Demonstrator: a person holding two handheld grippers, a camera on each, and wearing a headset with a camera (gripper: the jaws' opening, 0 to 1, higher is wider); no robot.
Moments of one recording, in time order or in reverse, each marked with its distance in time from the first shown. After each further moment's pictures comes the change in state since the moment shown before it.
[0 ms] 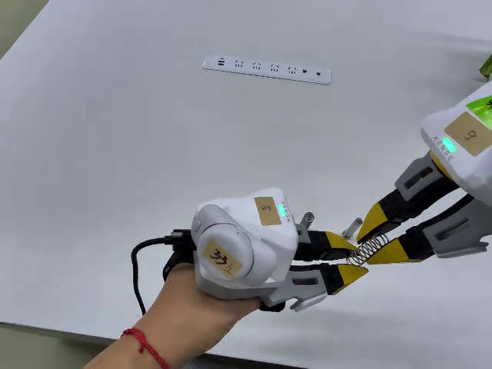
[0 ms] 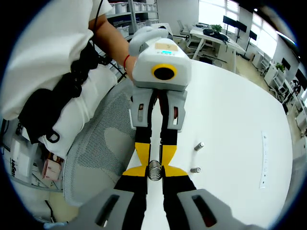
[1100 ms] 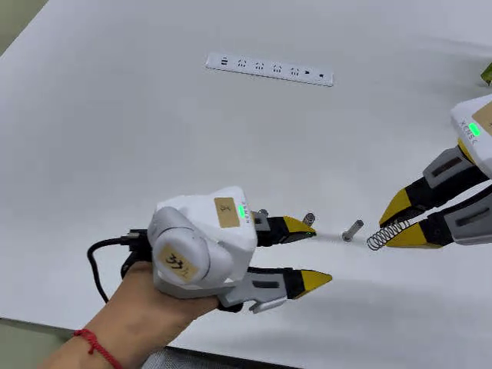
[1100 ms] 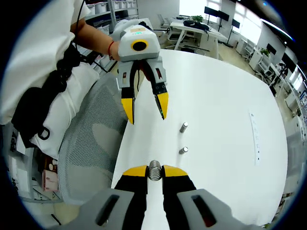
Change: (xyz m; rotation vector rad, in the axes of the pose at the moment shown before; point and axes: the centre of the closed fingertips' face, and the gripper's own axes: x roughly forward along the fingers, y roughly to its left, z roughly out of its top) left arm -0.055 0.027 -0.022 0.051 0.059 0.113; right arm -0.020 -0.026 -0.043 0.147 0.058 -0.128
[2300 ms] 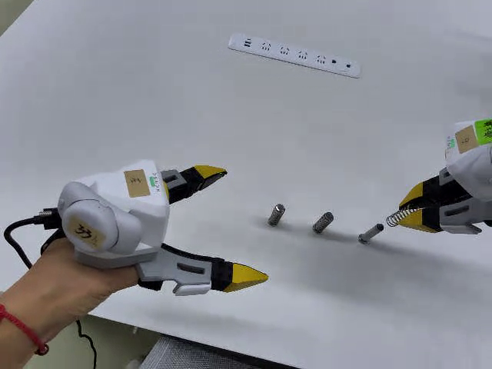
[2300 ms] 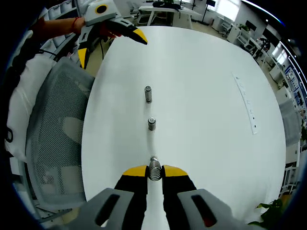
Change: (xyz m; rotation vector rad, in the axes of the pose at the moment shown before) left arm -0.052 0.065 -0.048 -0.085 0.006 0.156; right arm 0.062 -0.069 -0.065 0.167 0.133 -0.132
